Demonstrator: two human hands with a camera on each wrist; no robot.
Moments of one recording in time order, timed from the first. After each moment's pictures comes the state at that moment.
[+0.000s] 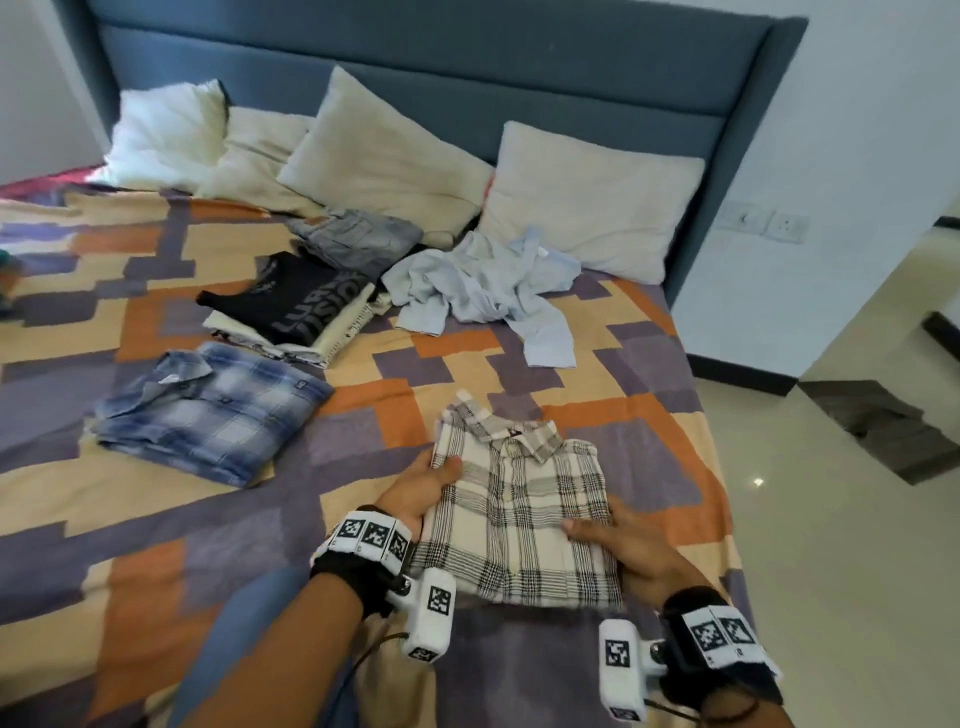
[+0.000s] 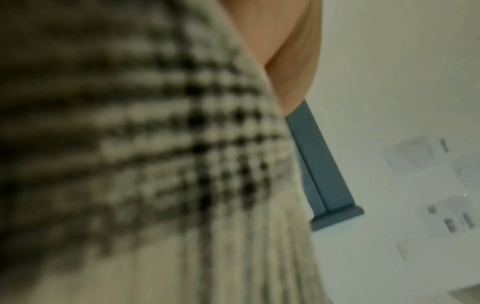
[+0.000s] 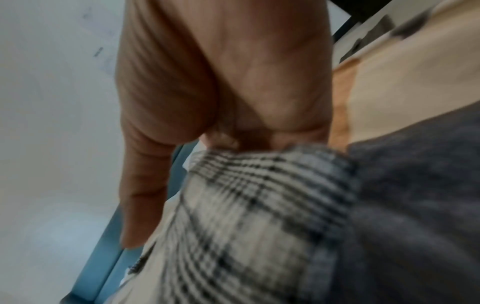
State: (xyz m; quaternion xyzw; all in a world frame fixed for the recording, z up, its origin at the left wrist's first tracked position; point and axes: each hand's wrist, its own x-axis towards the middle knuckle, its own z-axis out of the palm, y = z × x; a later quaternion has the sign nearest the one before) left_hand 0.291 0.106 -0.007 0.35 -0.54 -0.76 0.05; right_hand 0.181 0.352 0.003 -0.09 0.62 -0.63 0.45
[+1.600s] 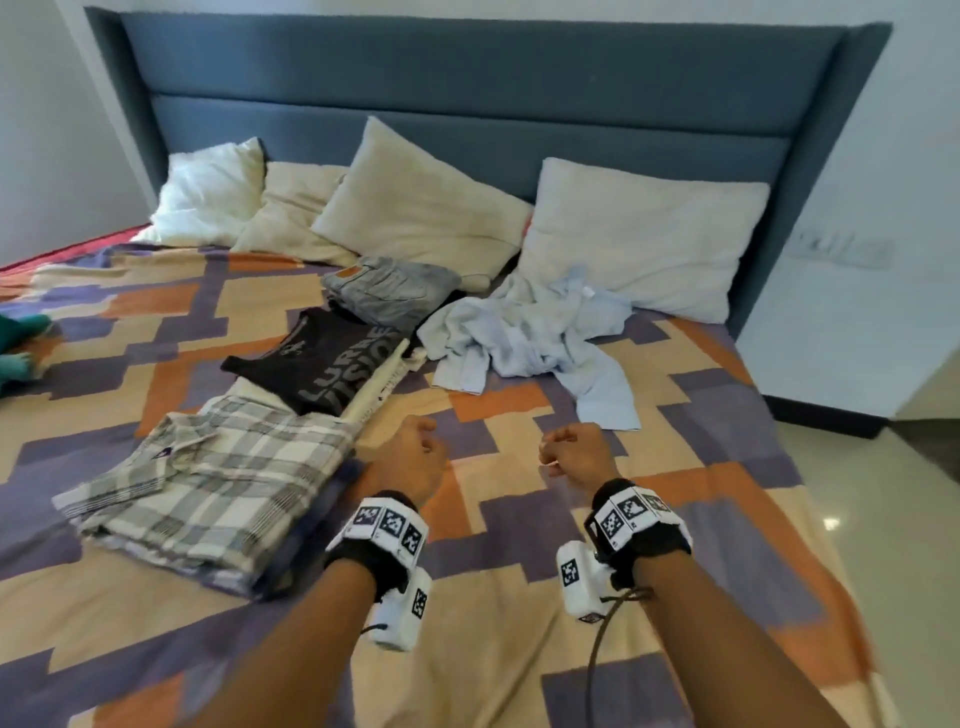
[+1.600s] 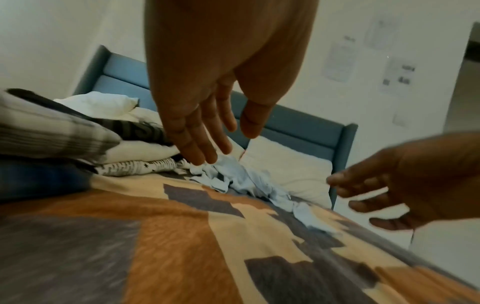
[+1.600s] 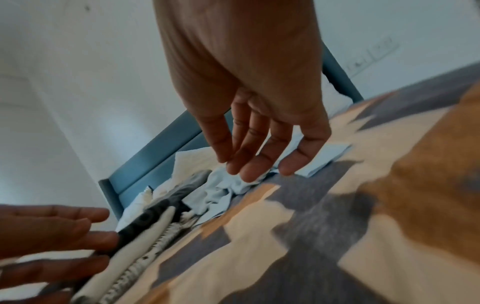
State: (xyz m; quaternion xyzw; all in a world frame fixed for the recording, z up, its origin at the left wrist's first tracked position) left_hand 0.224 -0.021 0.034 0.39 -0.77 -0.45 0.21; right_hand 0.070 0.127 0.031 -0.15 0.80 -0.54 0.24
